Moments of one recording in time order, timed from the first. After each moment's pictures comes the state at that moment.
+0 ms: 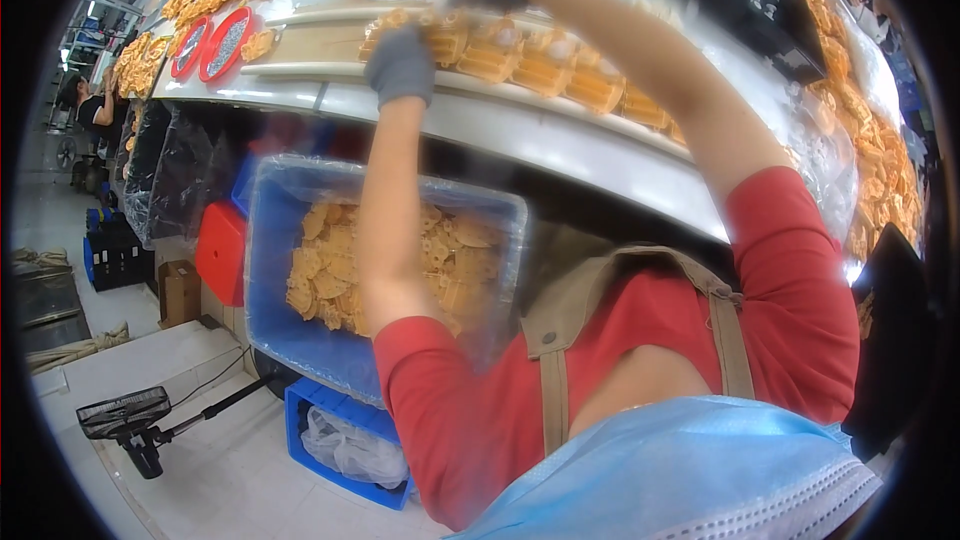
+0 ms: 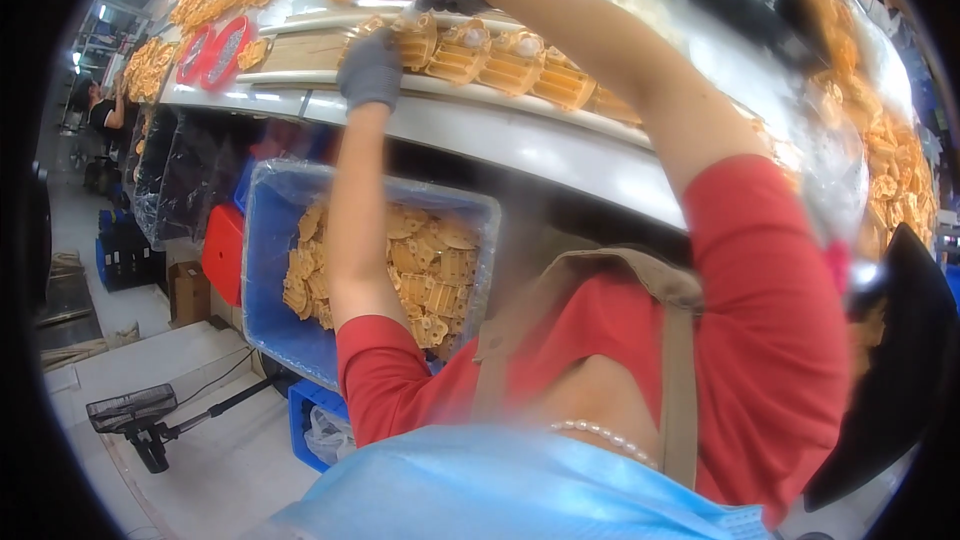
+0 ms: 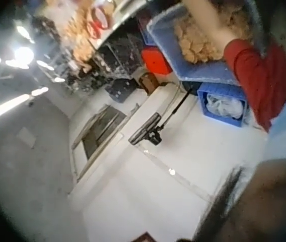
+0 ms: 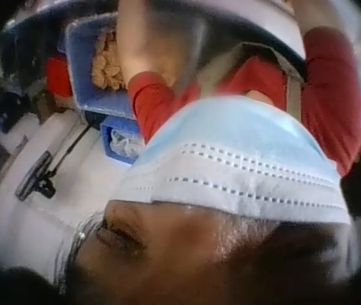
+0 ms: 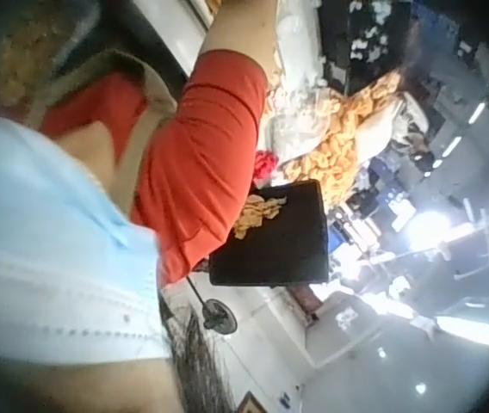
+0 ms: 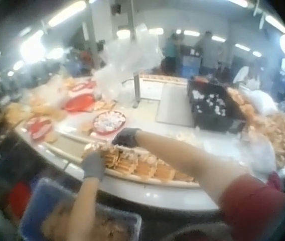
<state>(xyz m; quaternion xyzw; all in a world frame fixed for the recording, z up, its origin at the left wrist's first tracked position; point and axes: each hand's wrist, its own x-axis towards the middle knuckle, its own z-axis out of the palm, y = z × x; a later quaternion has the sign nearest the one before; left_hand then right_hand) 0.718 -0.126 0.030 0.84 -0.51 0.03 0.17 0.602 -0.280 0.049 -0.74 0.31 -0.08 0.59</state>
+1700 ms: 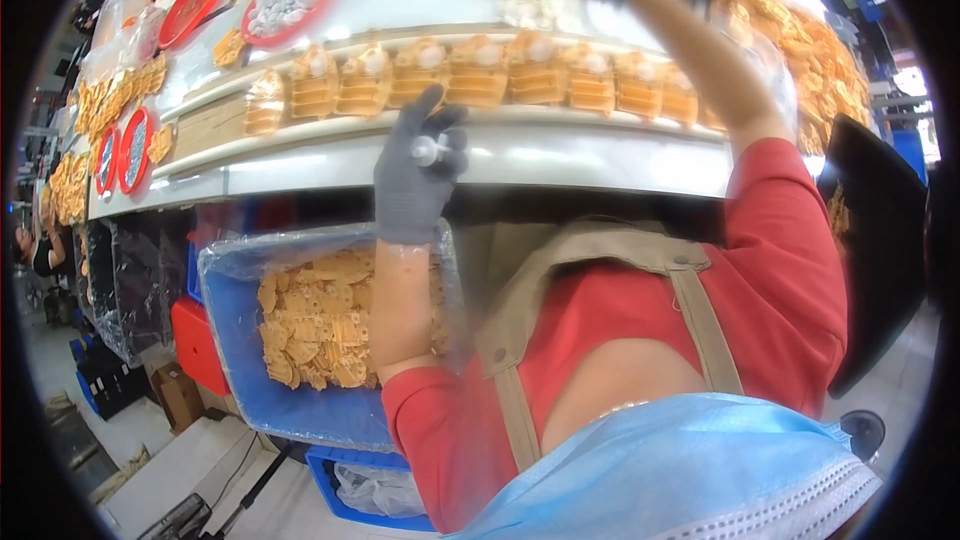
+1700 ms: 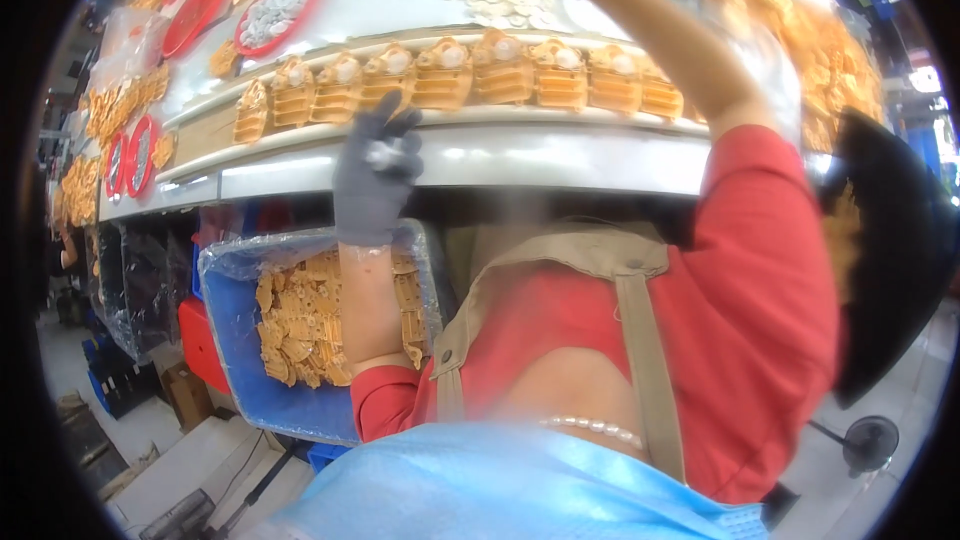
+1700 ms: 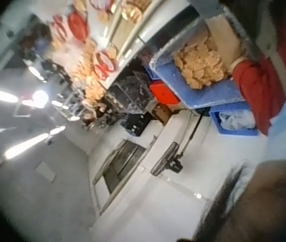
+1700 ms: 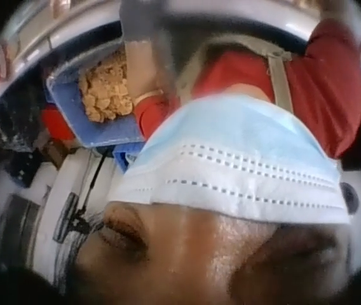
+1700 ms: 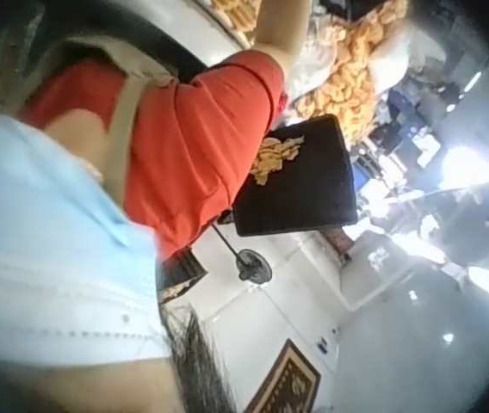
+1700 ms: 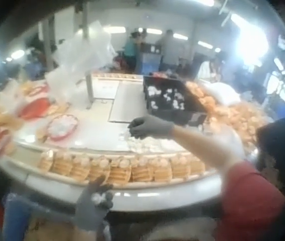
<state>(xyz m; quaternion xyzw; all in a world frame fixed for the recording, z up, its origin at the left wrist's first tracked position) 0.561 -0.067 0.025 0.26 -0.06 -0.78 0.57 0.345 -0.272 0.109 -0.75 0.43 -0.20 0.45</state>
